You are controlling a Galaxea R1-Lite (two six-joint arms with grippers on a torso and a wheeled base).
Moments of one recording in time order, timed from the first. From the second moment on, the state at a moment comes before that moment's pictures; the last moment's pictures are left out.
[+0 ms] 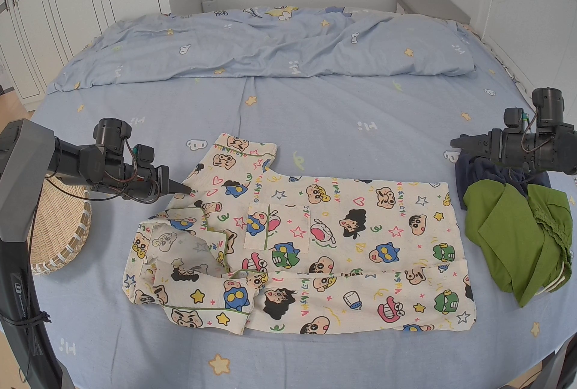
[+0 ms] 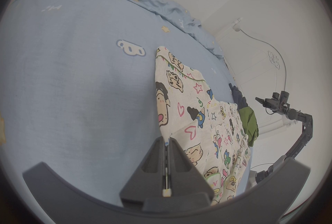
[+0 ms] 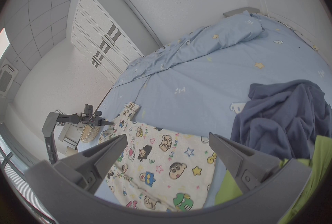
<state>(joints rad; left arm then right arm) 0.04 2.25 -1.52 0.07 -0.70 -0.05 -0.11 1.83 -1.20 -0.11 0.70 0.07</state>
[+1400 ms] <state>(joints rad) 0.03 2.23 -1.52 0.07 -0.70 -0.11 -0.12 2.12 -1.30 -0.17 0.69 0.06</state>
